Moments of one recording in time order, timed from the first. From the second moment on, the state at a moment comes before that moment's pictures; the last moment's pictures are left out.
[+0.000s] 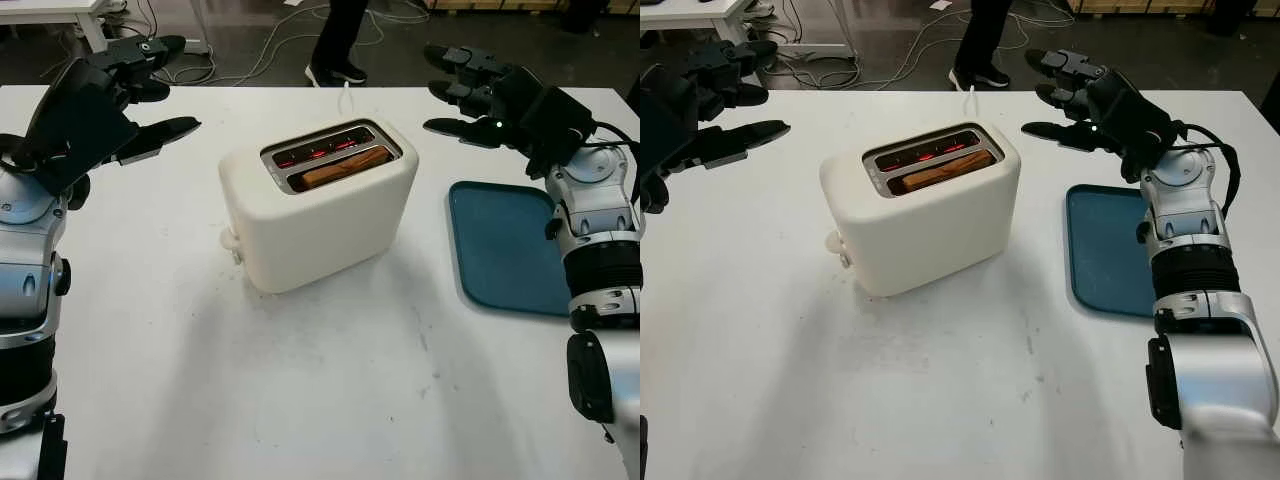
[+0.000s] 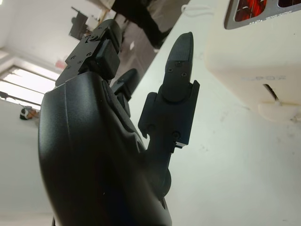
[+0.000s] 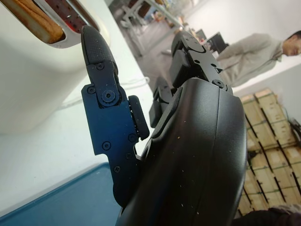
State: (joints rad) left arm -0.51 0.59 0.14 -0.35 0.05 0.57 -0.34; right arm -0.88 -0.51 -0.02 0.71 -0.01 -0.20 0.53
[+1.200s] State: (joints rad) left arm -0.51 0.59 0.13 -0.34 0.05 0.57 -0.34; right arm -0.88 -0.51 -0.02 0.70 -0.01 -0.20 0.53
